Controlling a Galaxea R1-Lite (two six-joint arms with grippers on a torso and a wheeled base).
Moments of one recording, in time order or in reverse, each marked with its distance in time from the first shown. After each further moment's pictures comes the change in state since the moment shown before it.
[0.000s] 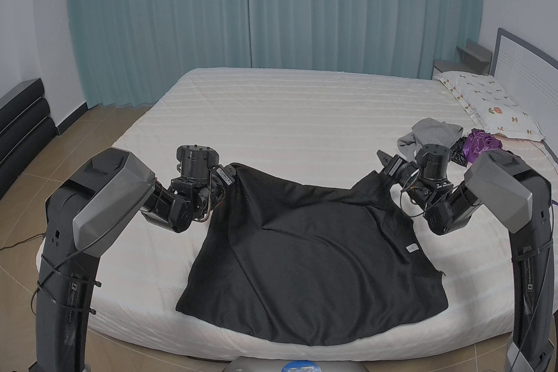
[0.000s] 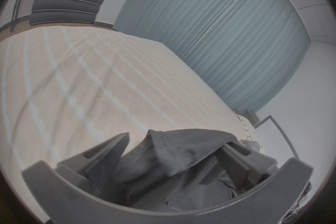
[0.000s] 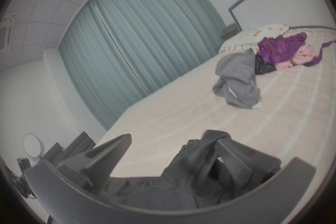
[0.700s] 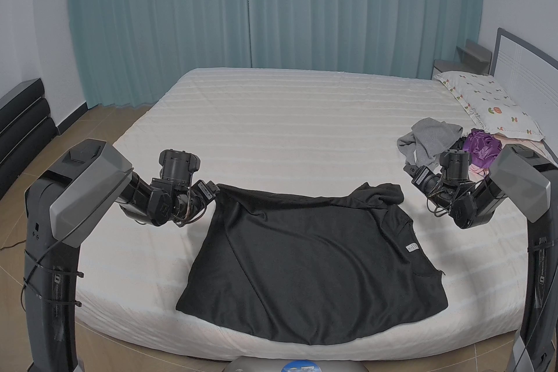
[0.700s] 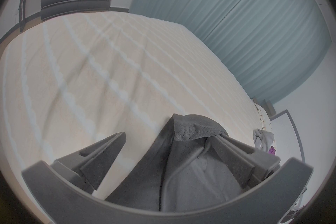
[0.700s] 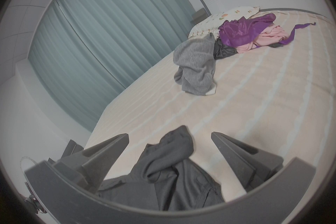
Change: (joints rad) left arm 0.069 -0.080 0.089 0.246 -0.085 -0.026; right arm -0.123 -0.071 0.092 0.219 0.028 0.116
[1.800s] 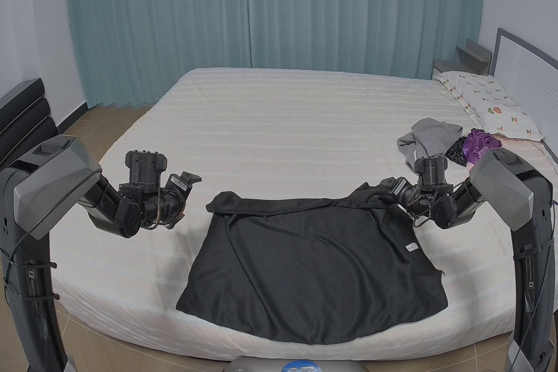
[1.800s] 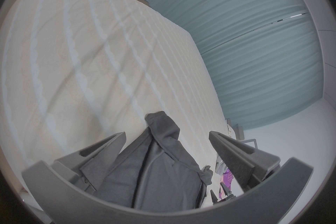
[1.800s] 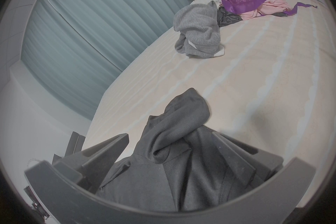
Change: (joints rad) left arm 0.075 -0.153 0.300 -0.280 -0.182 -0.277; right arm 0.077 0.086 -0.141 0.203 0.030 0.087
